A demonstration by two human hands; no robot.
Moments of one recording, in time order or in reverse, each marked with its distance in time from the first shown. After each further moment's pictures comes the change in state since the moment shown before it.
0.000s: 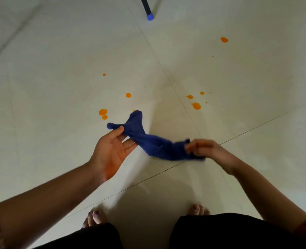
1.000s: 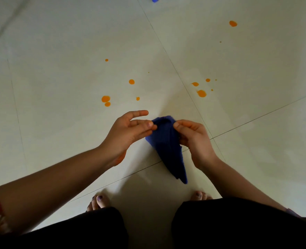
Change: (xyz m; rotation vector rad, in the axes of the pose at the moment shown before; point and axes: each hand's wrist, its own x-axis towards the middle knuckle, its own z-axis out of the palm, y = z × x) left_hand -0.008 -0.006 0.015 0.446 -0.079 0.131; right_hand -0.003 -0.047 0.089 0.351 0.311 -0.235
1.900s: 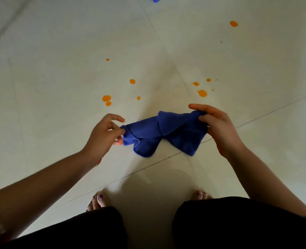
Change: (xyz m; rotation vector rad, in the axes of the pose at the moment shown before) left_hand 0.007 -0.019 -0.057 0.365 0.184 0.013; right_hand 0.016 -0.019 -0.051 -0.224 0.071 0.023
